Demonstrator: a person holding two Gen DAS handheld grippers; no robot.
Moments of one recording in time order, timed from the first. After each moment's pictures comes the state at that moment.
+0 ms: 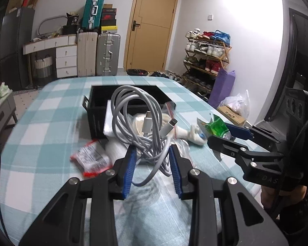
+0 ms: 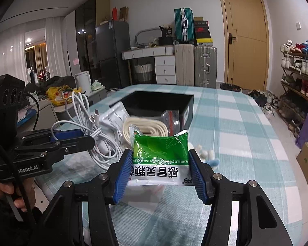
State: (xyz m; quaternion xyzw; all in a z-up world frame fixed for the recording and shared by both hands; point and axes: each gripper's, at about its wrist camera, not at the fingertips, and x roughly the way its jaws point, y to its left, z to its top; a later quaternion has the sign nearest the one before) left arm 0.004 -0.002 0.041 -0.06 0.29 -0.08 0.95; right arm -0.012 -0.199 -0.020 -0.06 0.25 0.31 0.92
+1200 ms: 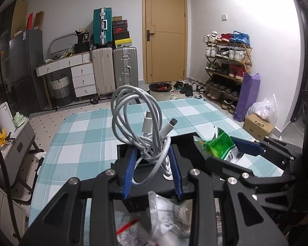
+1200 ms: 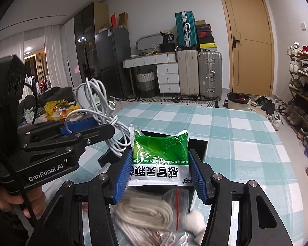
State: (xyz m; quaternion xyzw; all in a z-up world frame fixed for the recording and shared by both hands) left arm 0.122 0.031 0.087 0.00 0.27 -0.01 0.96; right arm 0.088 -0.126 0.027 -0.04 0.24 0.32 0.91
